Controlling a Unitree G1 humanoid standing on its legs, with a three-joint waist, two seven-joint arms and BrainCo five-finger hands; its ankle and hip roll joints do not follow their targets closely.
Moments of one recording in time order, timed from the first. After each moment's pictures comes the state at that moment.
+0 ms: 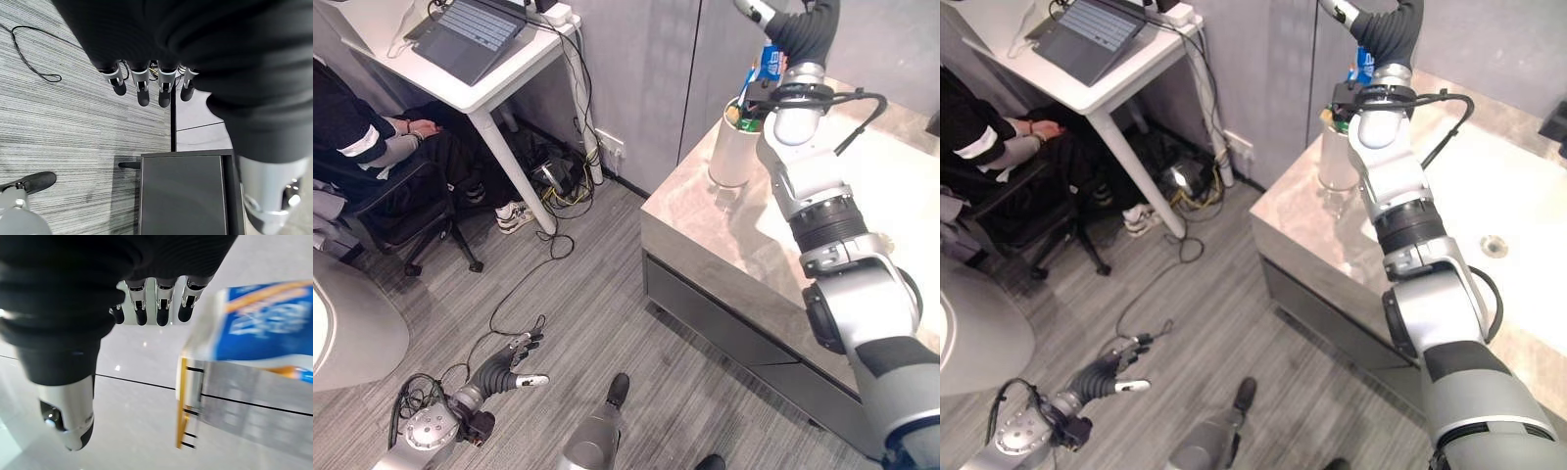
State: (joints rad) left arm 0.29 0.82 -0.29 0.06 -0.45 -0.15 -0.14; right arm -1.26 -0.44 0.25 0.68 0.22 -0.15 -0.54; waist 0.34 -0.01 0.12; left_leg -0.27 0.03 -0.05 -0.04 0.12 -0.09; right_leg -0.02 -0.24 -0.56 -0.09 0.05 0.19
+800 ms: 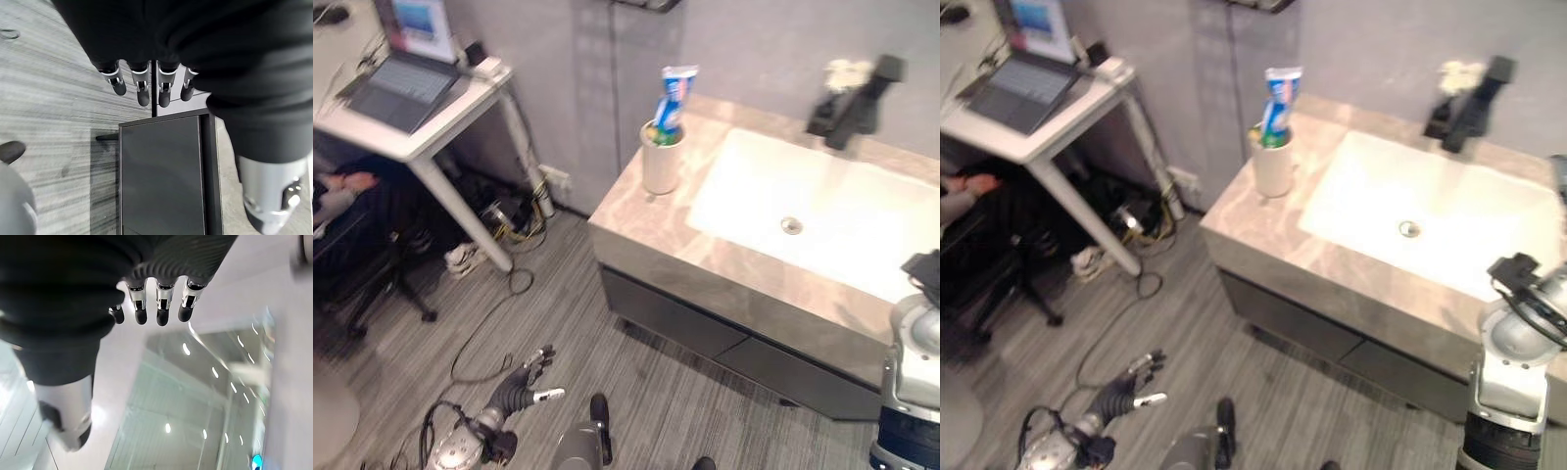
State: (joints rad) left arm 0.42 0.61 -0.20 0.06 -0.34 -0.13 -0.13; right arm -0.06 -0.50 -0.52 -0.32 -0.08 -0.31 -0.67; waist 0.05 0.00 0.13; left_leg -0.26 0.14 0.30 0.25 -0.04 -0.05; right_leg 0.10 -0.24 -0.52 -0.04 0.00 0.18
